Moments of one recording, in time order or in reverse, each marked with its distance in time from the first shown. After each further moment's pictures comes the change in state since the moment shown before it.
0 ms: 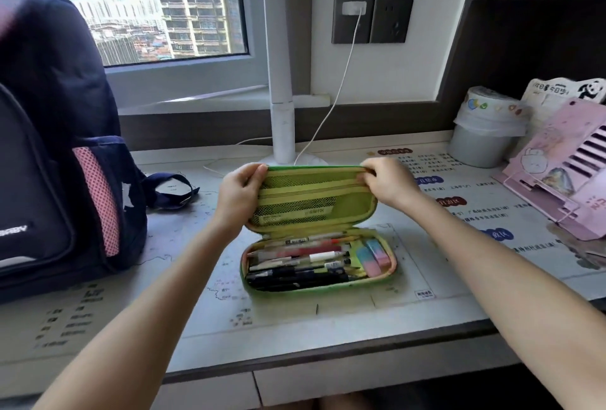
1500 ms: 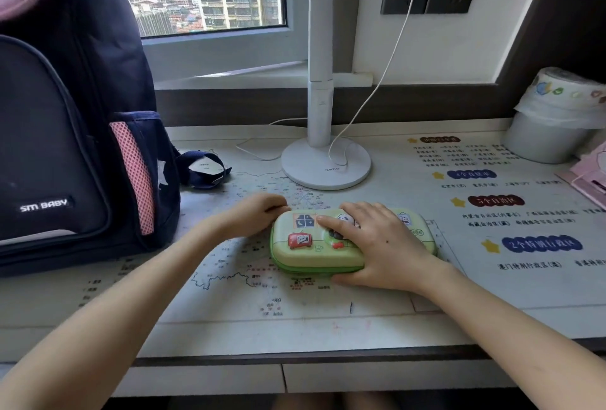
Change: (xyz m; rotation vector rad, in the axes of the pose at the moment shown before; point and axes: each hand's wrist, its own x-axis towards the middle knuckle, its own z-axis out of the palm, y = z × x) left_hand 0.002 -0.055 -0.043 0.630 -0.654 -0.039; right_hand -0.083 -0.045 0.054 -0.242 -0.190 -0.593
